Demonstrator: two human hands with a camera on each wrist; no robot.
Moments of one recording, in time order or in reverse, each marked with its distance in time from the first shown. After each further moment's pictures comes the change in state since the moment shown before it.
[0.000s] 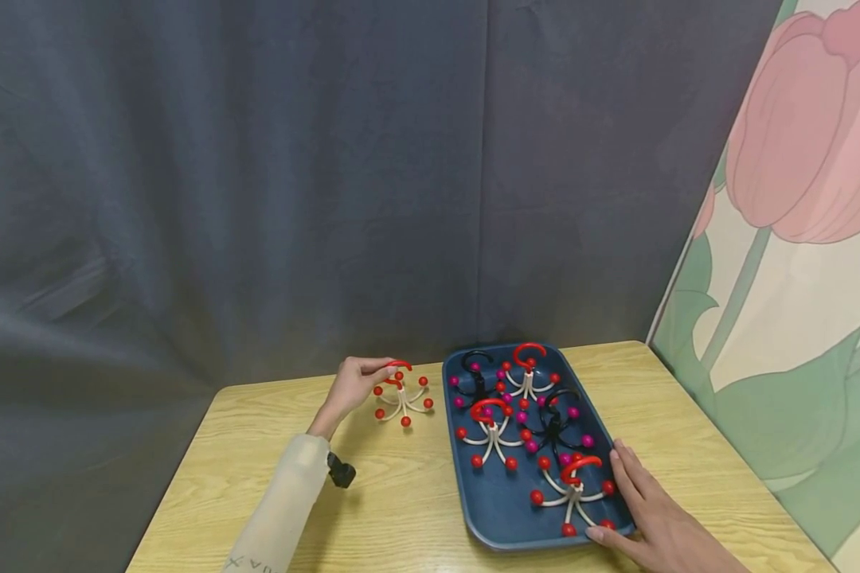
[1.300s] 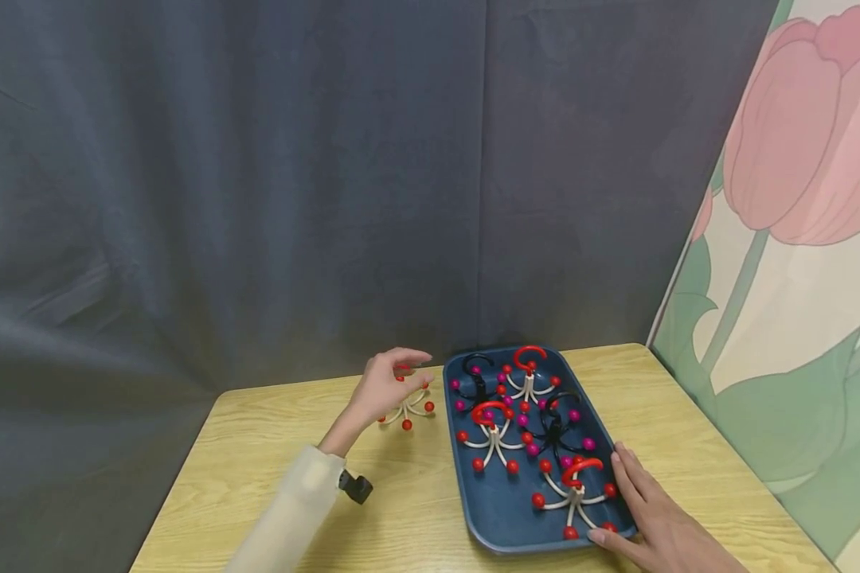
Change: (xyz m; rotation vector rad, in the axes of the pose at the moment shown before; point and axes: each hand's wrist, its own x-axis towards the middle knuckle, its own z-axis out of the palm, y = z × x) left_hand -0.033 0.089 0.023 0.028 -0.049 0.199; right_hand 0.003 0.000 -0.002 0.037 -0.070 0.031
